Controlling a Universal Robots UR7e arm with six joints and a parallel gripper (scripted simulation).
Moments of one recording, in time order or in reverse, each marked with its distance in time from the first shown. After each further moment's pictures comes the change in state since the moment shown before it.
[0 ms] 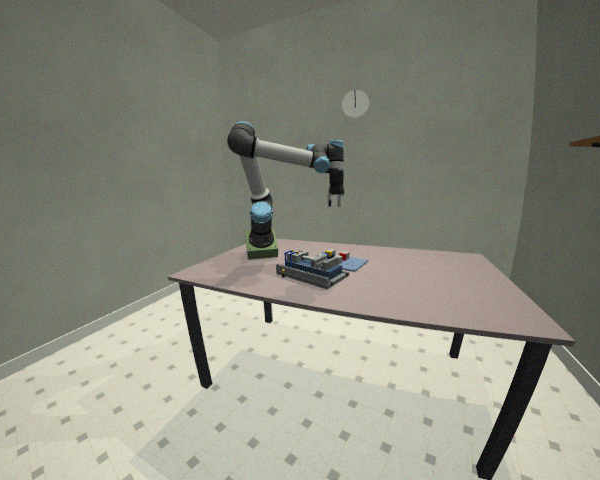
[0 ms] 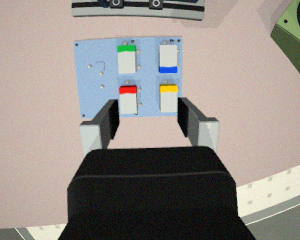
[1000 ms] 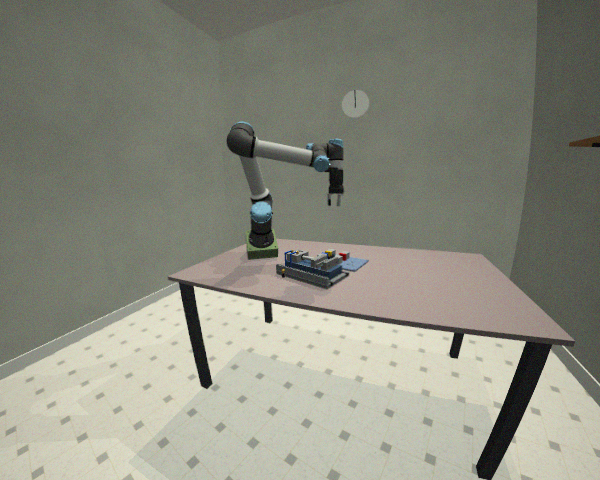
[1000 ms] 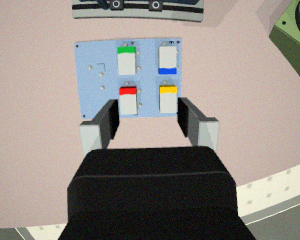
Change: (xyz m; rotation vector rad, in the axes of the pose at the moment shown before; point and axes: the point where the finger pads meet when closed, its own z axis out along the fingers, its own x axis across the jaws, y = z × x) arm 0.000 -0.003 -0.005 0.001 0.001 0.000
